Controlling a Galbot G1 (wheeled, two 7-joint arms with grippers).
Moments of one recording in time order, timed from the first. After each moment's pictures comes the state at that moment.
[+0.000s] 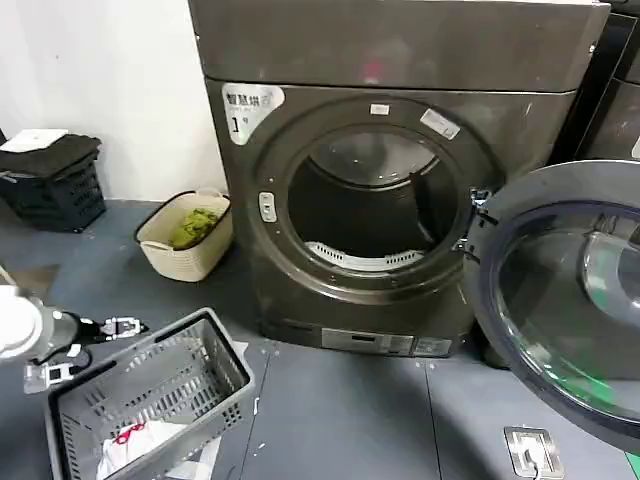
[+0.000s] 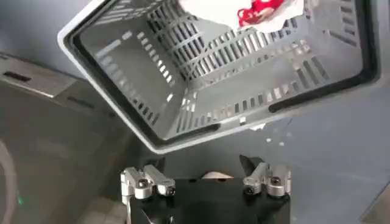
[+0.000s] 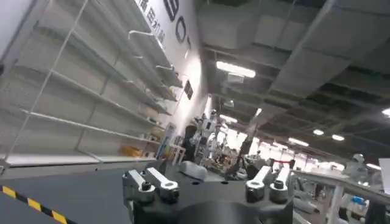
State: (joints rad) left arm 1.07 -0.24 -0.42 -1.74 1.25 -0.78 0.51; right arm -1.64 1.27 2.06 1.46 0.27 0.13 0.00
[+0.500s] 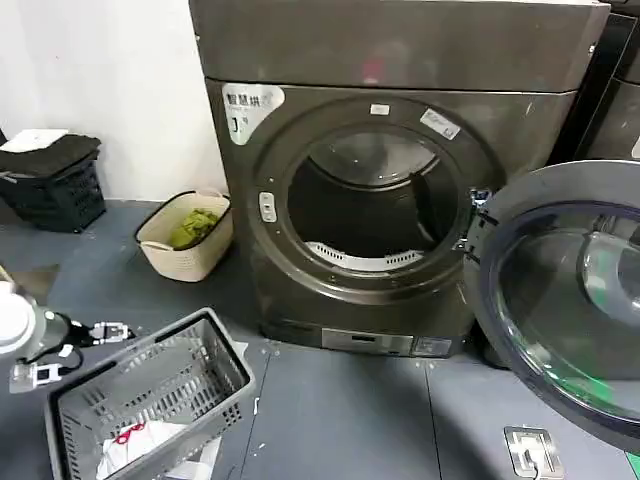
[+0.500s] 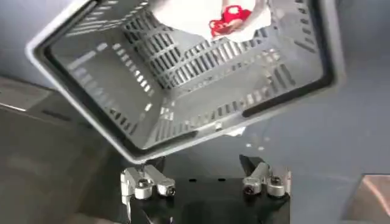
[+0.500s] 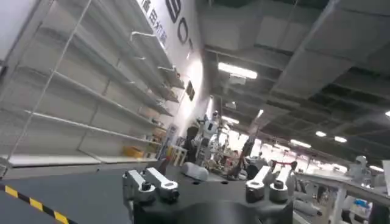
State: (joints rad) left arm 1.06 -0.23 -0.42 -1.71 1.28 -0.82 0.56; right arm -1.64 1.27 2.05 1.44 0.27 0.14 -0.01
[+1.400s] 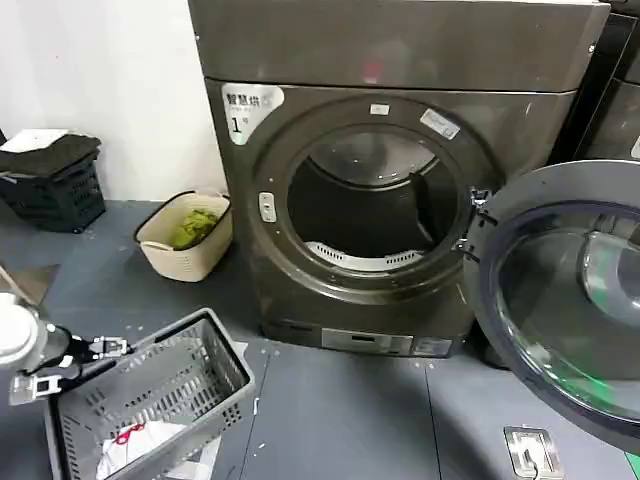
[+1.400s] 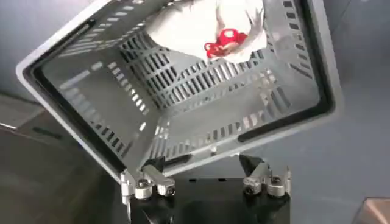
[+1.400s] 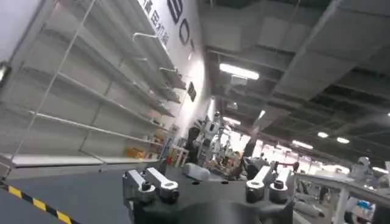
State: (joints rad) left arm 1.08 -0.21 -0.36 -1.68 1.24 -0.82 0.52; right arm -1.64 1.27 2.05 1.45 0.26 0.15 -0.01
